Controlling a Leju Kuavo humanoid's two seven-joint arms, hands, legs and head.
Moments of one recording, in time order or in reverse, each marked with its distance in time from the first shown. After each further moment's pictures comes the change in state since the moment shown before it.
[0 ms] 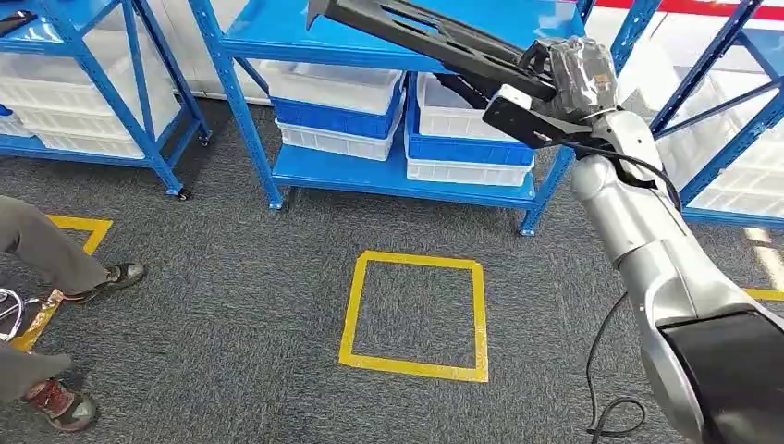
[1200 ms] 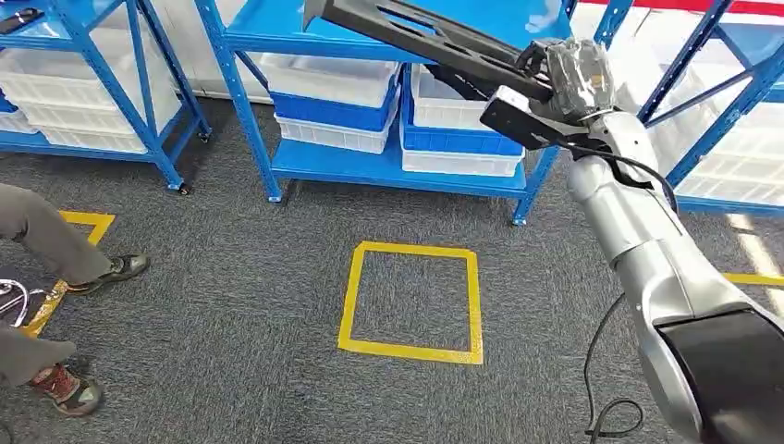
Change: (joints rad) left arm -0.002 0.000 0.000 0.000 -0.001 -0.009 0.003; right arm -0.008 0.007 0.000 0.027 -0.004 -0.019 -0.011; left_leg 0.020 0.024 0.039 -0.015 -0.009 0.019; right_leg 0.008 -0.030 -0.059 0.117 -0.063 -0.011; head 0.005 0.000
